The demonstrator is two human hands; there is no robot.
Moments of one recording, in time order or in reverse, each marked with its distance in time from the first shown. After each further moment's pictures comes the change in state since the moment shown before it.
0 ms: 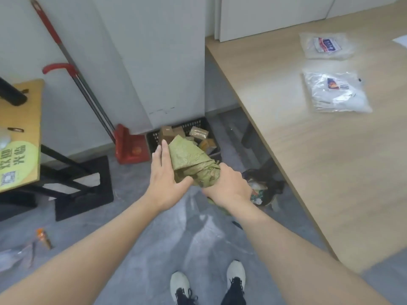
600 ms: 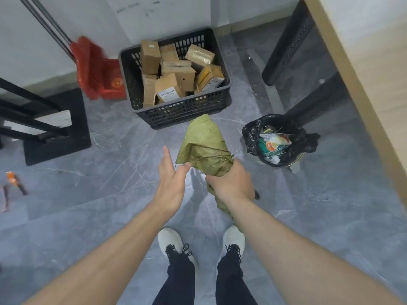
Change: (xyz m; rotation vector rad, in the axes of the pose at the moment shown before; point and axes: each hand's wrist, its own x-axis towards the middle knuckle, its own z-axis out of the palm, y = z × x) left_hand 0.033 -0.162 0.274 -0.478 -0.036 -0.528; right_hand 0.137 0.189 0.235 0.240 -0.116 0.295
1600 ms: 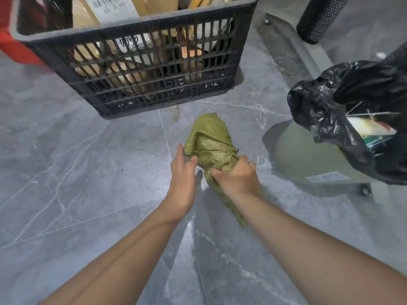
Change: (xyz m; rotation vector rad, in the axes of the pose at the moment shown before) left_hand 0.363 -0.294 0.179 -0.307 -0.026 0.173; right_hand 0.388 0.163 0.274 -0.055 0.168 -0.101
